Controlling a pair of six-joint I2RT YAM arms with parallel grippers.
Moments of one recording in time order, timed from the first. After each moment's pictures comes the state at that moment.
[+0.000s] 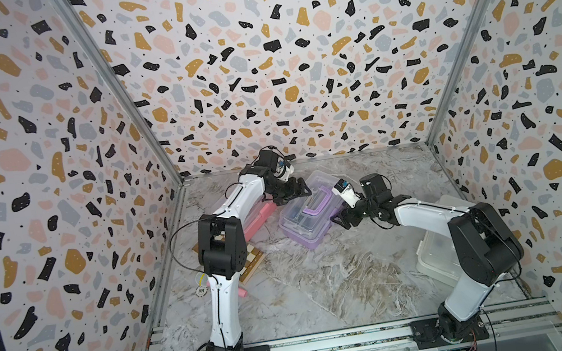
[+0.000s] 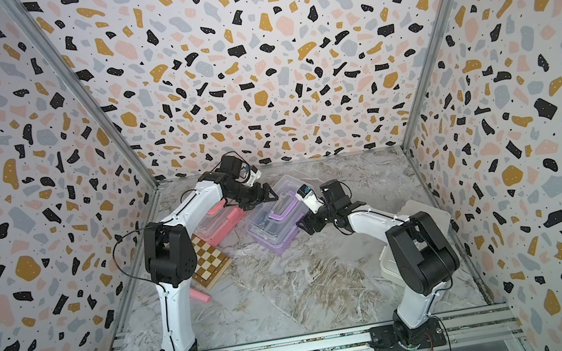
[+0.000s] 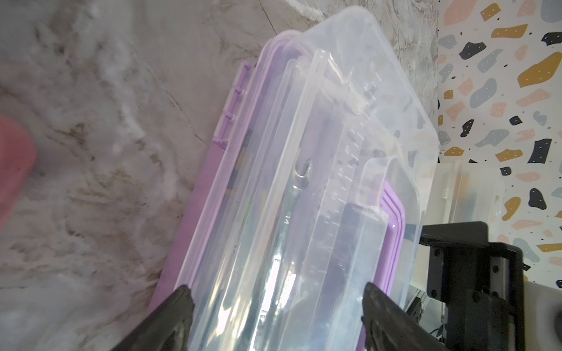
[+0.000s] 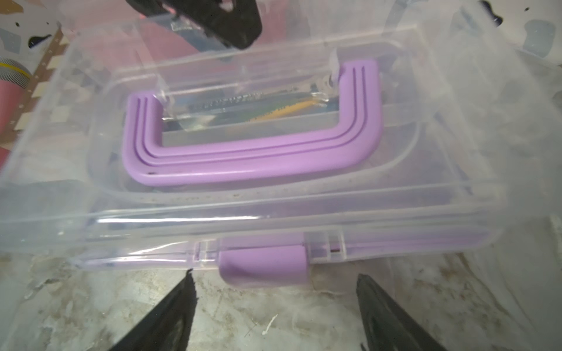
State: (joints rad) left arm -0.34 2.20 1.95 -0.86 0.60 -0.30; right arm 0.43 1.65 1.00 -0.06 -0.42 -0.18
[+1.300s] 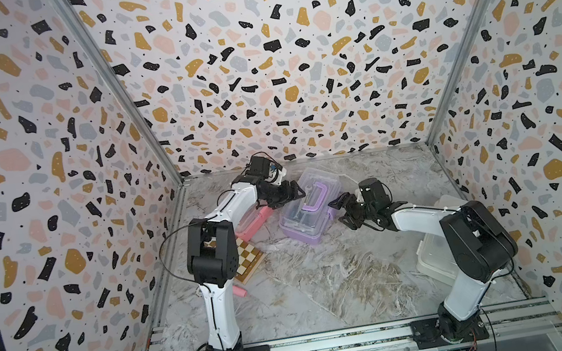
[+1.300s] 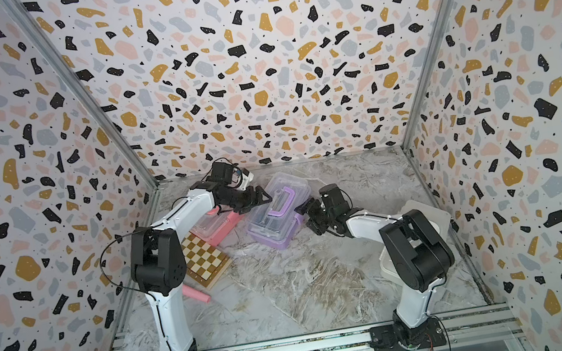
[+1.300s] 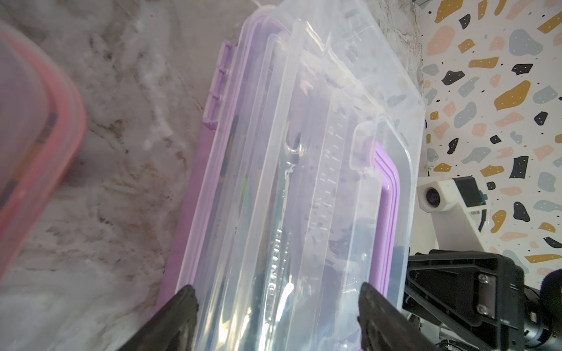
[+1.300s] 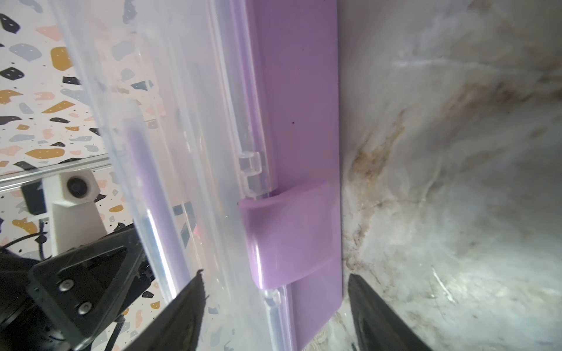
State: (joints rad) left arm -0.31 2.08 1.72 -0.66 0.61 -0.33; right arm 0.45 1.71 0.94 0.15 -0.40 1.31
